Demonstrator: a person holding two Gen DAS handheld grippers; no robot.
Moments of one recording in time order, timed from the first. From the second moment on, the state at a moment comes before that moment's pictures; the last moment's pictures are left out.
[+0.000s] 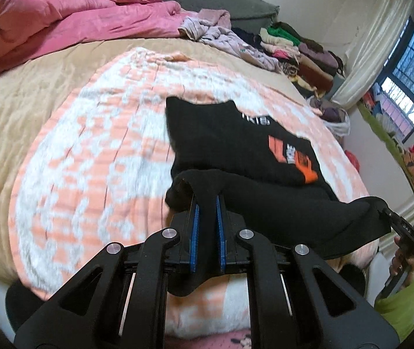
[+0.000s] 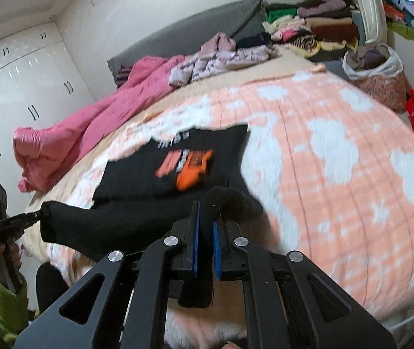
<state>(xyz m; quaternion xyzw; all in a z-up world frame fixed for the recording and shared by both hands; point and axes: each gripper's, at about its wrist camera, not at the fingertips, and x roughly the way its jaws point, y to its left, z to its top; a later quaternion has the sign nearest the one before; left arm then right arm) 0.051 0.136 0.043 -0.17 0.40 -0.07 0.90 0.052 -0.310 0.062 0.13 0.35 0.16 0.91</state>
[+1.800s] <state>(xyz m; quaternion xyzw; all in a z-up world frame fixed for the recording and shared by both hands) 0.122 0.100 0.012 -0.07 0.40 -0.03 0.91 0.147 -0.243 0.016 0.03 0.41 0.15 0.90</state>
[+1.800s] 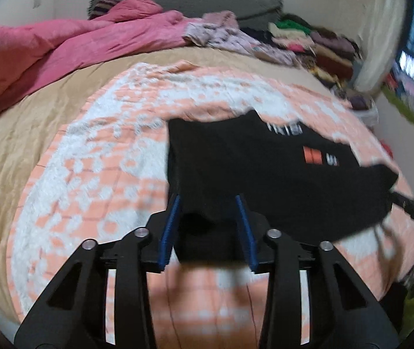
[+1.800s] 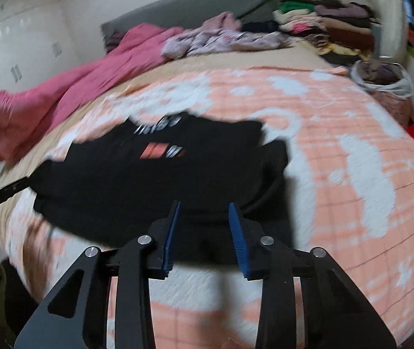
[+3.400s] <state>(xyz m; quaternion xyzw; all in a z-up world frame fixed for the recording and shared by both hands) 0.259 0.133 0.030 -0.17 0.39 -0.07 0.90 0.312 -0.191 -0.002 0.01 0.42 0.10 0.90</state>
